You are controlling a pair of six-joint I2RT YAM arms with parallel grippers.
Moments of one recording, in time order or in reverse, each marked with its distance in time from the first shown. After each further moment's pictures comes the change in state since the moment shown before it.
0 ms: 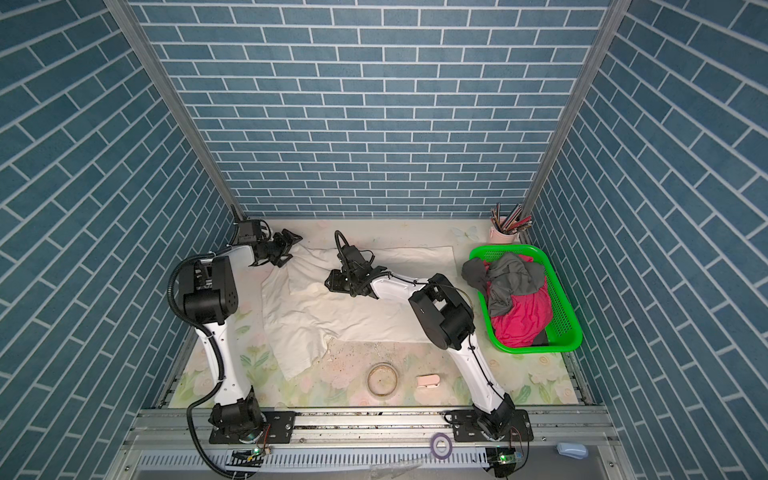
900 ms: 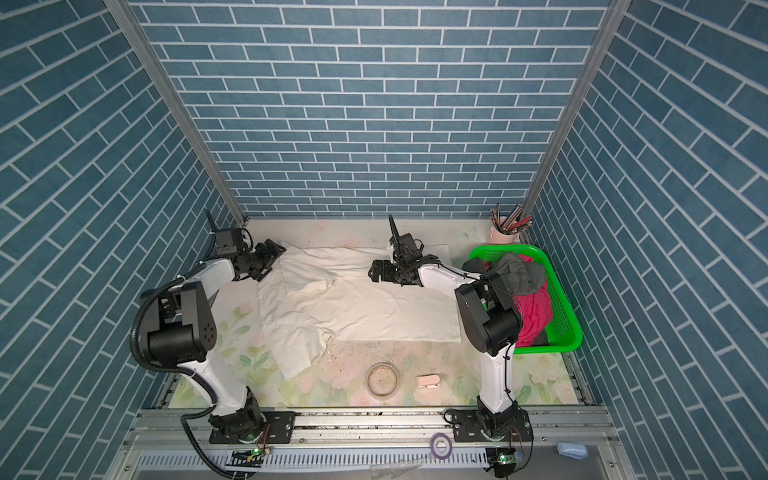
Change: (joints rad) left arm 0.035 -0.478 -0.428 -0.093 -0.140 0.089; right arm -0.287 -0.293 -0.324 -0.135 -0.019 -0.258
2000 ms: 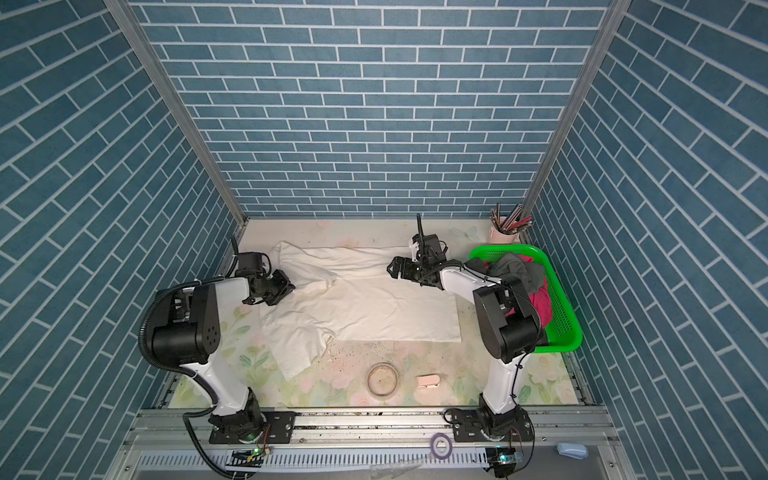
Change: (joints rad) left arm -0.077 0.033 -0.189 0.066 -0.006 -0.028; right arm -0.138 -0.095 -0.131 0.110 -0.059 0.001
